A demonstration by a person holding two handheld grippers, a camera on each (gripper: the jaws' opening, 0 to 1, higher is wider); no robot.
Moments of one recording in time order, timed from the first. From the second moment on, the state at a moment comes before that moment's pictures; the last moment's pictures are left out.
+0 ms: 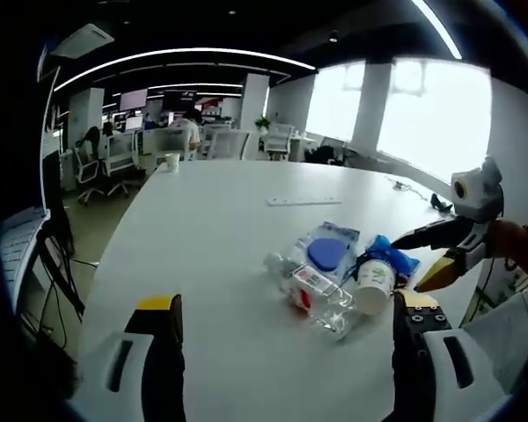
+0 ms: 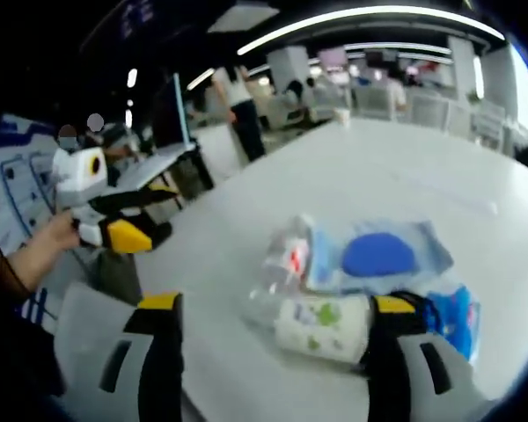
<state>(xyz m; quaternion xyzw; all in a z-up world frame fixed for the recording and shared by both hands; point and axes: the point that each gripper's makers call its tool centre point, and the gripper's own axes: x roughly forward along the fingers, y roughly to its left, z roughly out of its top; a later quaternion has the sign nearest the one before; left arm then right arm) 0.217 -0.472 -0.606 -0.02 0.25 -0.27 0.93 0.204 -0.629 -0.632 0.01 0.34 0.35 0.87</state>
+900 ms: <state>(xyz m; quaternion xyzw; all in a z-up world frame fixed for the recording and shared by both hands) 0.234 -0.463 -0.616 -0.02 0.26 -0.27 0.92 0.242 -0.579 -0.671 -0.01 0.38 0.36 0.85</state>
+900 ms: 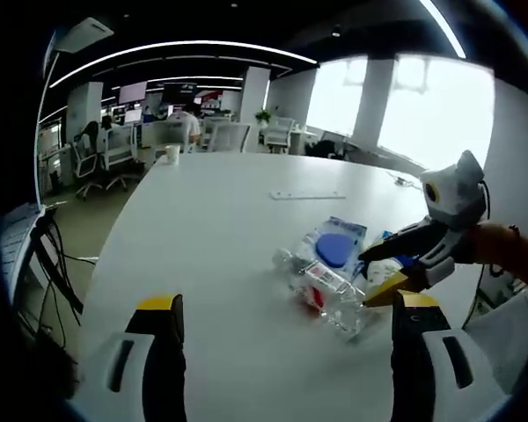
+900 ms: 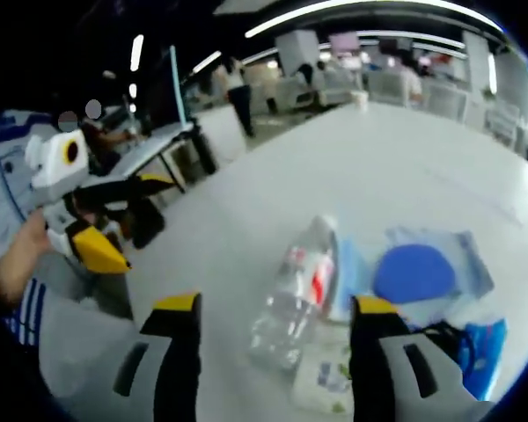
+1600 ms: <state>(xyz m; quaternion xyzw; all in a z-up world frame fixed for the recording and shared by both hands) 0.238 -0.461 -0.625 -0.03 0.27 -0.27 0.92 0.259 -0.565 -0.705 0.02 0.44 0.31 0.84</state>
